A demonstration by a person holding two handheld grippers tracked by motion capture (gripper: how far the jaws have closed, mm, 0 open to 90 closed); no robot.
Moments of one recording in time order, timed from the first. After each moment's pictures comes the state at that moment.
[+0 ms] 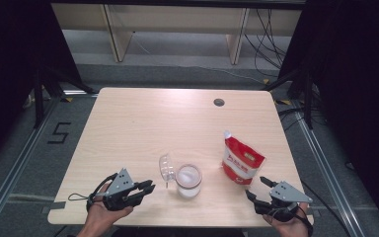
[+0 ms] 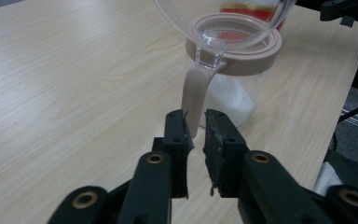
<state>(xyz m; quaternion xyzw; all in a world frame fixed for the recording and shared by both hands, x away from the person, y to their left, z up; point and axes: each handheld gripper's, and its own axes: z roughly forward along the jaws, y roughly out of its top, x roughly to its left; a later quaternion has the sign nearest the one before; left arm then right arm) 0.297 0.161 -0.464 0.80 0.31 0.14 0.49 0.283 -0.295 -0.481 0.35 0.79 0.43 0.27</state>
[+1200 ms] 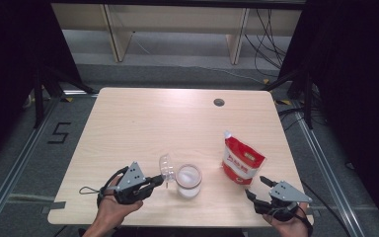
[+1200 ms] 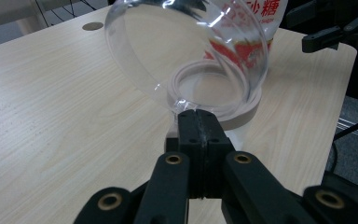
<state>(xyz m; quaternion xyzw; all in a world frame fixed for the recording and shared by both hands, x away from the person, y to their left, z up) 0.306 0.134 -0.443 0.80 0.27 0.16 0.50 0.284 -0.294 -0.481 0.35 0.78 0.43 0.27</state>
